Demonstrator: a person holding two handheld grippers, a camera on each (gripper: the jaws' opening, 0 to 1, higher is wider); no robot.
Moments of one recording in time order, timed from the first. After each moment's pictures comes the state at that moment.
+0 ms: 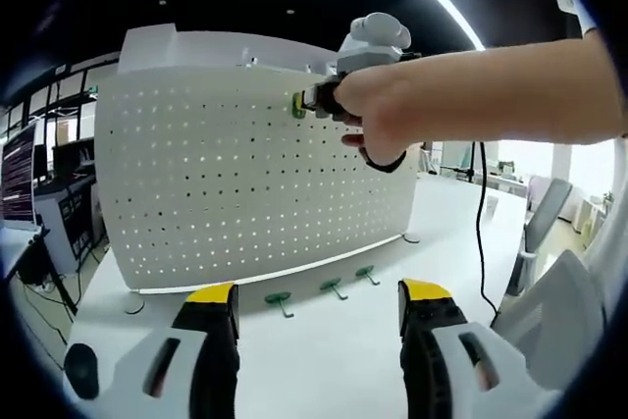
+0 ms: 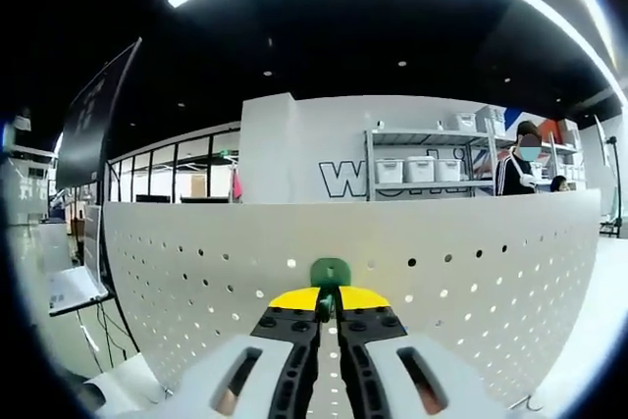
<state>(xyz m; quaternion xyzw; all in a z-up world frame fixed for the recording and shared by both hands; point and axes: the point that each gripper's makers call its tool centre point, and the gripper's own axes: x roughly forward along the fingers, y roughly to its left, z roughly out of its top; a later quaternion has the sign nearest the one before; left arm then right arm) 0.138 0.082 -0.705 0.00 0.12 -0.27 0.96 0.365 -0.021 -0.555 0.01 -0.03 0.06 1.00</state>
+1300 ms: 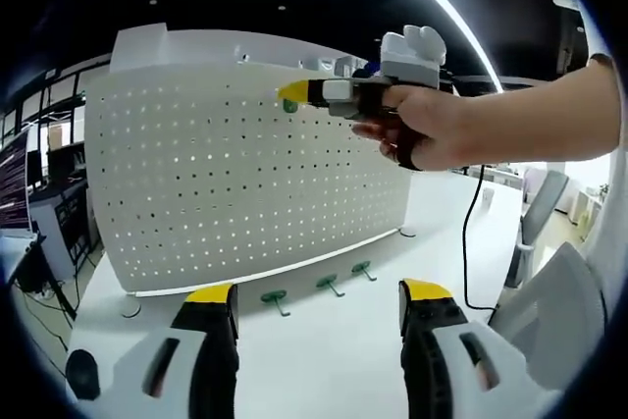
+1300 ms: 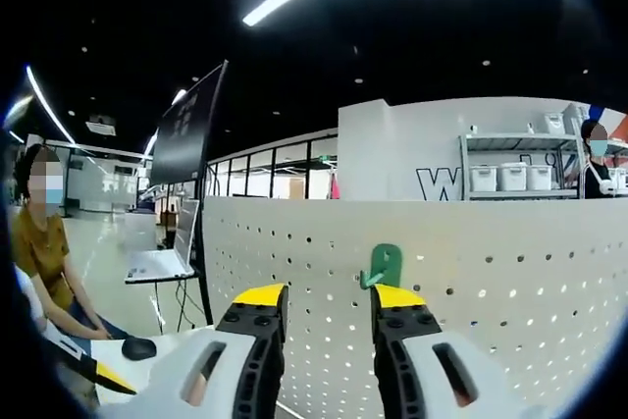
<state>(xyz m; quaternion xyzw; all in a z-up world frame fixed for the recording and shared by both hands) 0.139 0.077 -0.707 0.01 0.13 -0.28 0.95 0.318 0.002 -0.558 -0.01 -0.05 0.29 0.96</state>
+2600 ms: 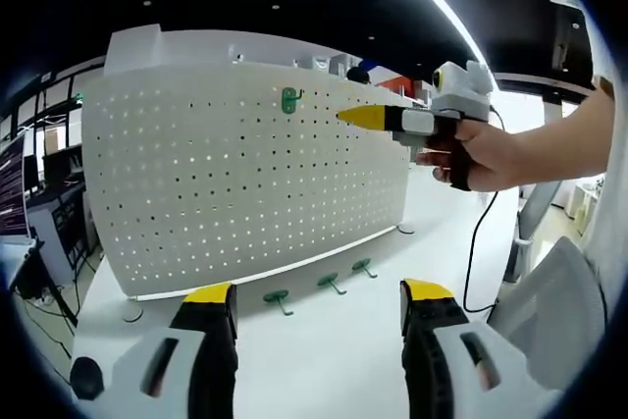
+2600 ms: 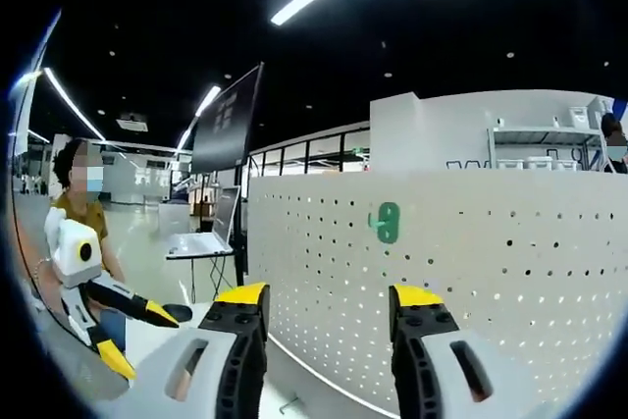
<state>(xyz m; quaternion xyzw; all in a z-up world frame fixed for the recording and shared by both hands) 0.141 0.082 -0.705 0.02 0.13 -0.29 0.95 0.250 -0.040 -0.598 -0.03 -0.03 0.37 0.93</state>
